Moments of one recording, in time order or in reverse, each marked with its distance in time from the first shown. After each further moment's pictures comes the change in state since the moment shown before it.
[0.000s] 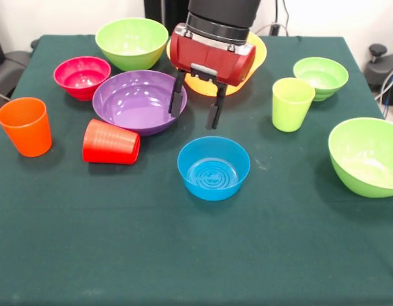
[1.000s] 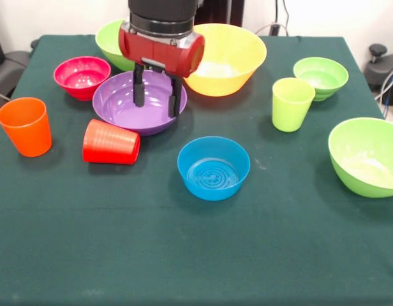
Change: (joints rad) arm -0.264 -0.064 0.241 -0.001 -0.137 0.229 0.000
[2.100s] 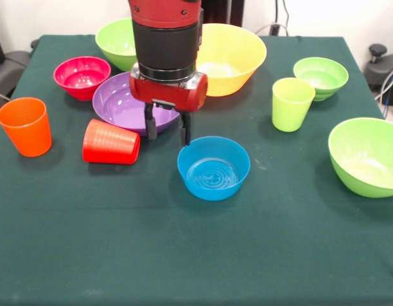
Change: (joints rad) arm -0.110 0.093 0.178 -0.027 -0.161 0.000 0.000
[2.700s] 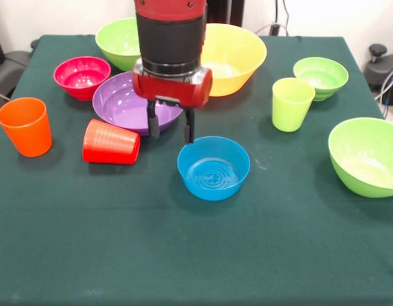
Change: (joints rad) arm -0.009 -0.034 0.024 0.005 -0.023 0.010 0.000
